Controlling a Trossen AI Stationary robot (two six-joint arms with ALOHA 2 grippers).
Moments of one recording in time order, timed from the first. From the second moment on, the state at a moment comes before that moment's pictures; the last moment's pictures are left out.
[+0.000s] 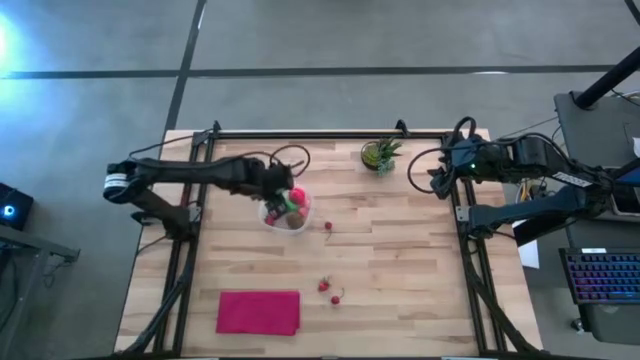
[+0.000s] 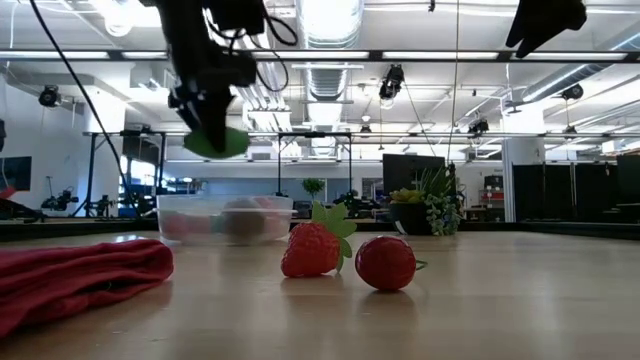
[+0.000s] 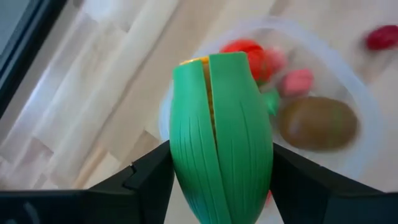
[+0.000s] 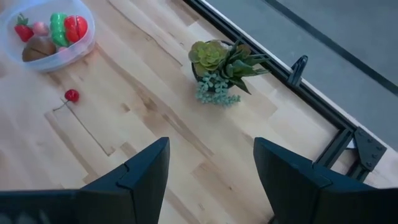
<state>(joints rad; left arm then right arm) 0.15 1.44 1.16 -0.97 -0.29 -0.40 -0.12 0.92 1.29 -1.35 0.39 0.51</state>
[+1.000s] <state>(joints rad) -0.02 1.61 1.32 -0.63 -0.17 0.21 -0.13 0.92 1.29 -1.36 0.39 0.52</state>
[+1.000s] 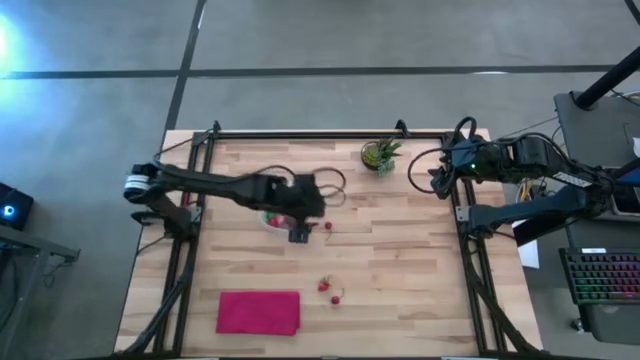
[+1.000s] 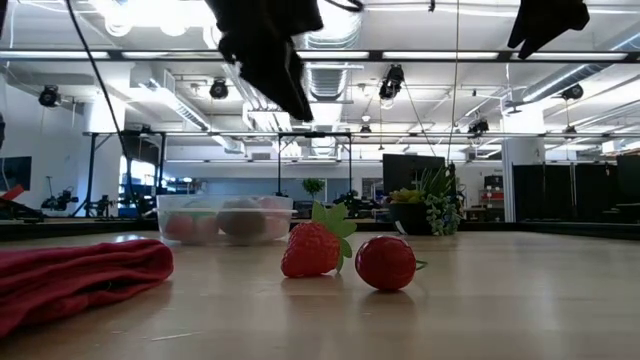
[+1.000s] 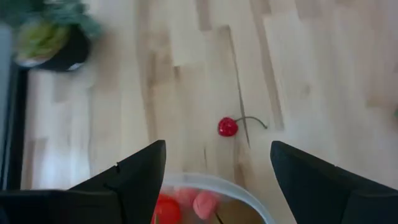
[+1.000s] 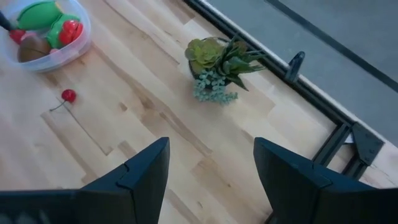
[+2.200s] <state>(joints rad) 0.06 1.99 1.45 -0.56 0.02 0.53 -0.12 0.92 1.22 -1.36 0.37 0.59</state>
